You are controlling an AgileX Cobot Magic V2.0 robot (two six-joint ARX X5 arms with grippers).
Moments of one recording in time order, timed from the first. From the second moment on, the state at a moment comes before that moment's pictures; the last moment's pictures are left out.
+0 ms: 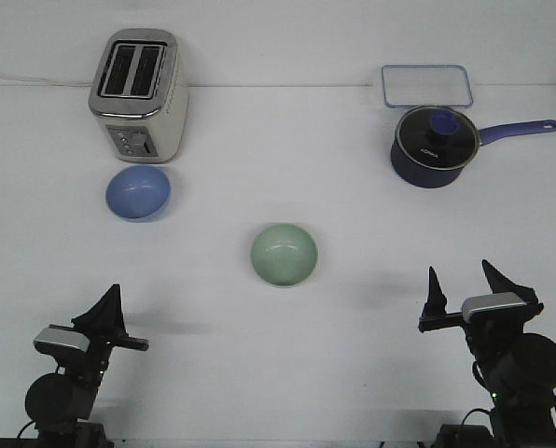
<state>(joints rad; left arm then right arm) -0.07 0.01 0.03 0.17 0.08 -0.09 -0.05 0.39 0.53 -0.29 -0.17 -0.05</state>
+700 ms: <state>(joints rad) -0.07 0.53 0.78 -0.40 0.07 -0.15 -0.05 0.39 0.53 -0.29 -0.17 -0.05</state>
